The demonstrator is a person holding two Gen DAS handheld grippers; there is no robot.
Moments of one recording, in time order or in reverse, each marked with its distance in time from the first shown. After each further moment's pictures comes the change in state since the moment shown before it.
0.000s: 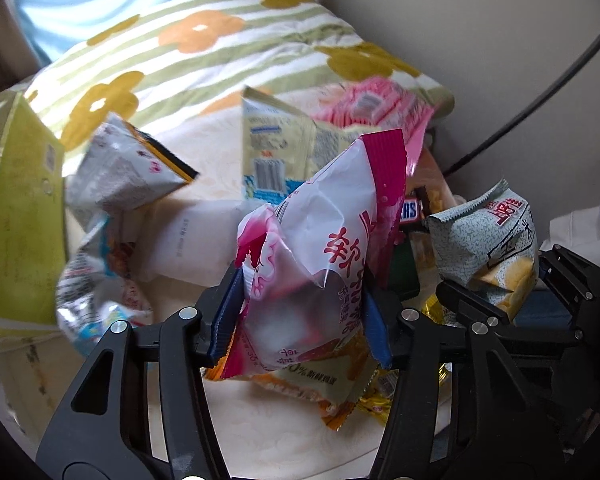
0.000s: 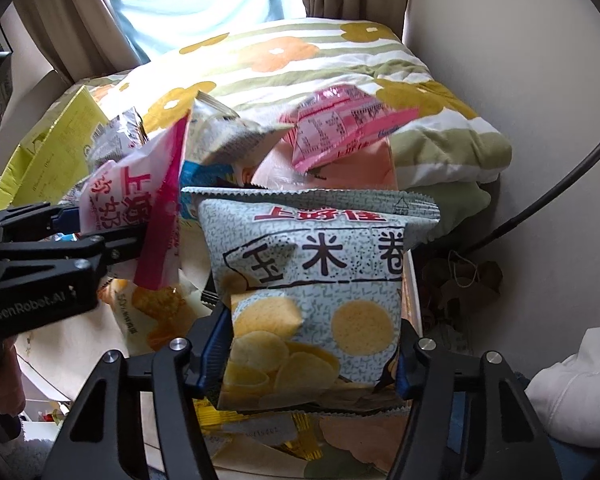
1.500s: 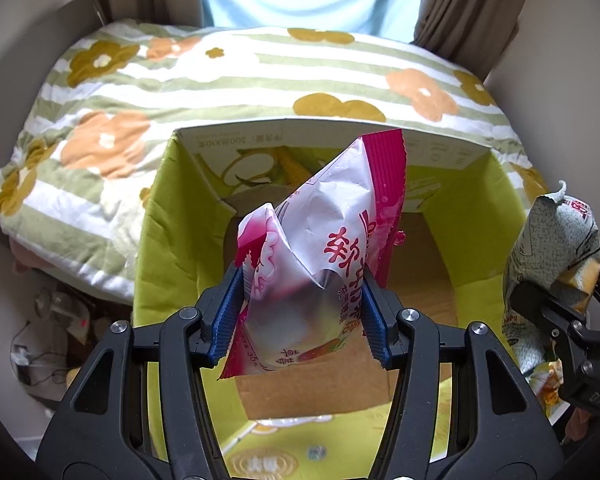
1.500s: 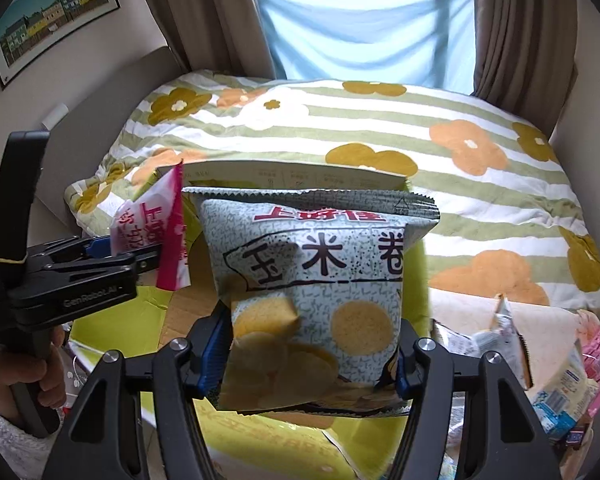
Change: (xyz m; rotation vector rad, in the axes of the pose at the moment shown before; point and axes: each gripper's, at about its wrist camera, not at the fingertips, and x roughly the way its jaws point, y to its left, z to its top) left arm -0.104 0.454 -0.009 -0.357 -0.114 0.201; right arm 0.035 0.399 0.158 -0.262 -0.107 0.215
